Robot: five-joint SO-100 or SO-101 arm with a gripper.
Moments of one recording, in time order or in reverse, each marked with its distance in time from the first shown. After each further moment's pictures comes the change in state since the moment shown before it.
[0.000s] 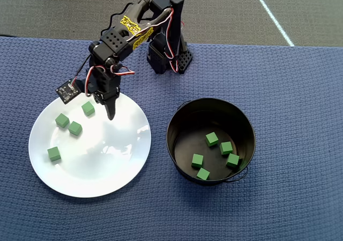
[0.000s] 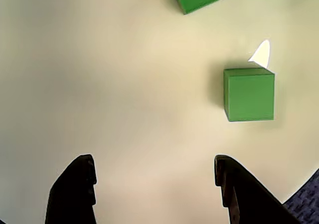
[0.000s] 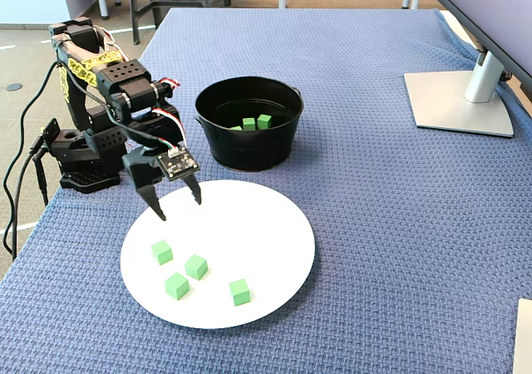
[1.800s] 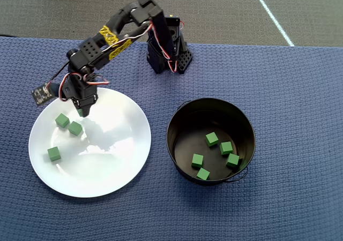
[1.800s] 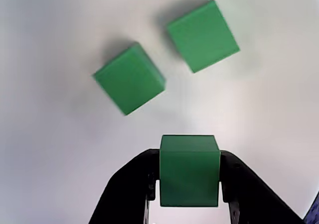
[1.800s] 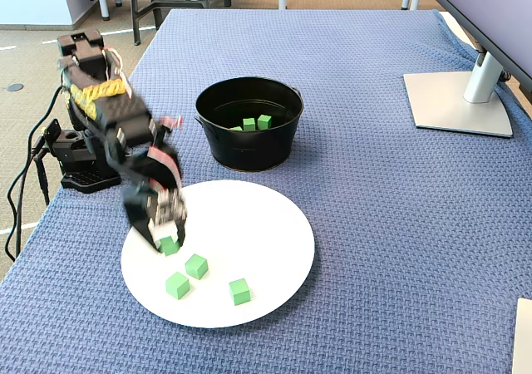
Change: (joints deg) arm 4.1 -16.6 -17.9 1.0 7.2
